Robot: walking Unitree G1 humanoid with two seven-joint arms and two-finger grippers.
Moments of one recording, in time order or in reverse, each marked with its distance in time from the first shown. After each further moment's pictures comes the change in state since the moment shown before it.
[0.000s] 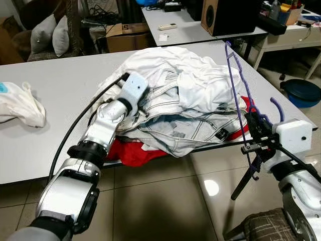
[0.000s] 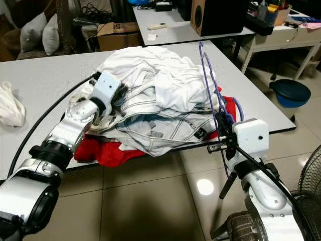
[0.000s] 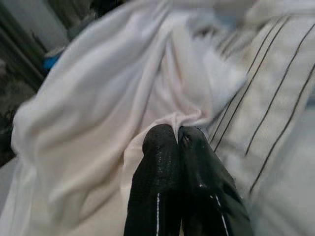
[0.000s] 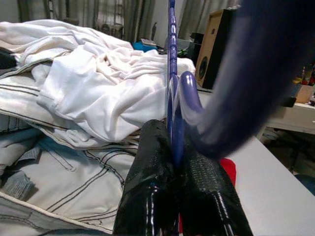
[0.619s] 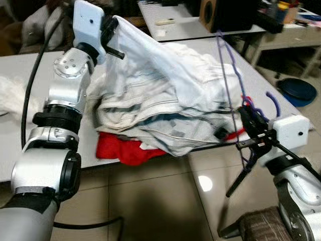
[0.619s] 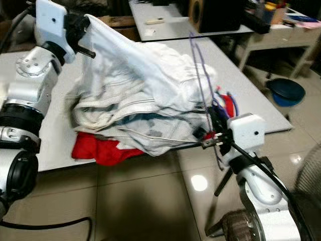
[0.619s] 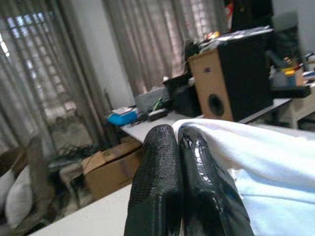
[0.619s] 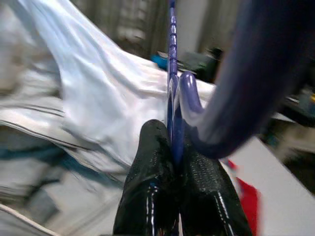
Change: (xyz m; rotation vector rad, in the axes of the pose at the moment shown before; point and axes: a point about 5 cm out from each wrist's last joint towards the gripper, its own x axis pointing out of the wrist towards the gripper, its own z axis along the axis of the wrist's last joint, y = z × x) left arm -0.024 0.104 0.080 -0.074 -0.293 0.276; right arm 0.010 0.012 0.012 0.035 -0.097 0.109
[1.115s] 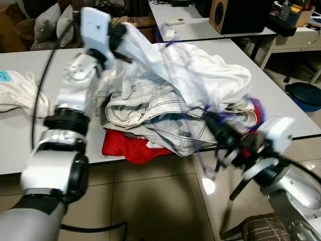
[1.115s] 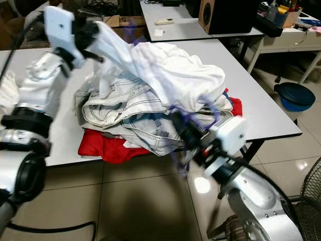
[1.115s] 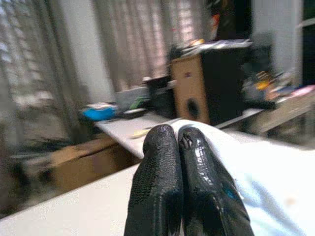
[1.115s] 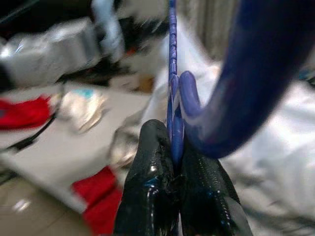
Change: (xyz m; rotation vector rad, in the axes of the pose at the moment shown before) left arm 0.010 -0.029 0.002 -0.173 -0.028 -0.115; right arm -0.010 0.043 0.017 0.247 -0.029 0.441
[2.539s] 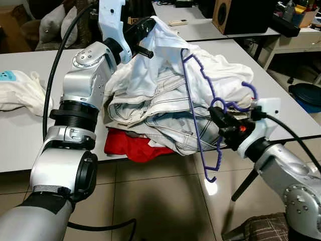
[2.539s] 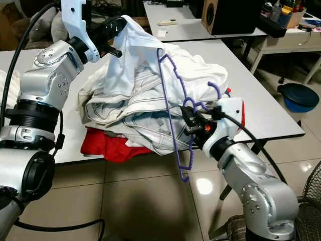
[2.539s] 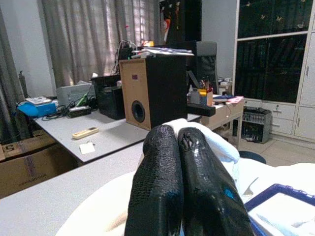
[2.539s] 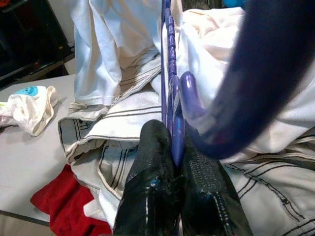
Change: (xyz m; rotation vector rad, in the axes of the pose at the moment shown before) left arm 0.008 -0.023 0.022 -0.143 0.024 -0.175; right arm 0.024 -0.045 -0.003 0.242 0.139 -0.275
